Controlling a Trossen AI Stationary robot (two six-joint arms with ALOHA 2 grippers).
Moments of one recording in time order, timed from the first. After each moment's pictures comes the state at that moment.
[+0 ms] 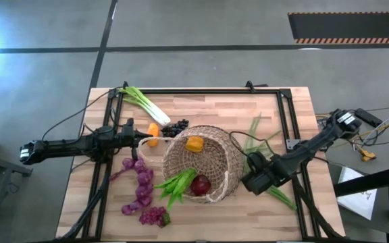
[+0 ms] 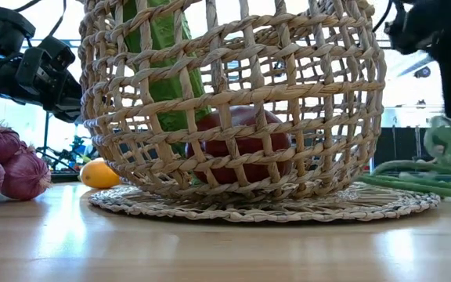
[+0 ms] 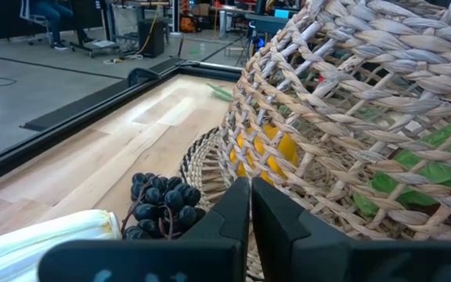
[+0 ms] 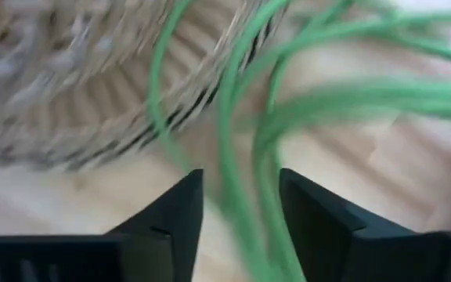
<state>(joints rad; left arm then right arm) 0.16 0.24 0.00 0.04 -0.08 -0.10 0.57 1.46 1.01 -1.09 0.20 1.54</state>
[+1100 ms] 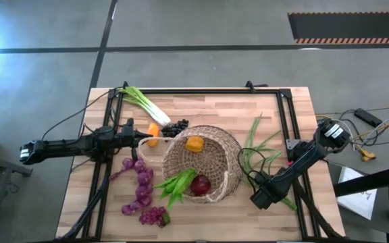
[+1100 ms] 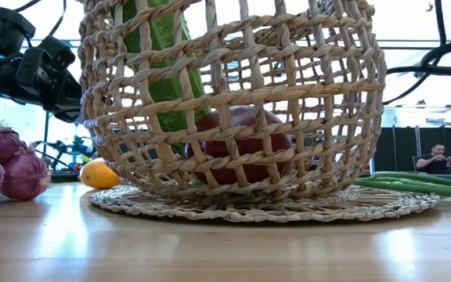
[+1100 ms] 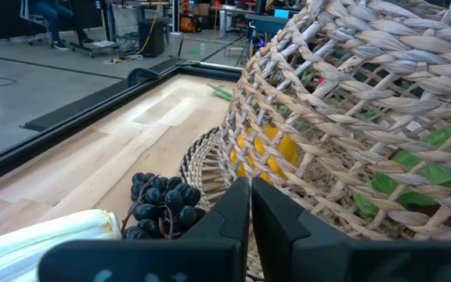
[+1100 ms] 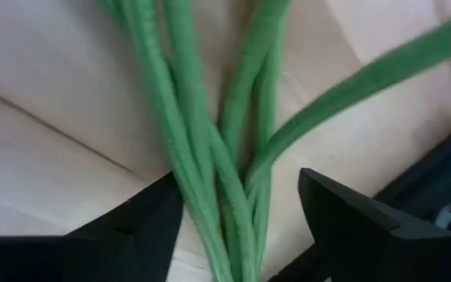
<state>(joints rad) 0.16 0.24 0.00 0.04 -0.08 -0.10 0.73 1.71 0.88 -1.02 -0.22 1.48</state>
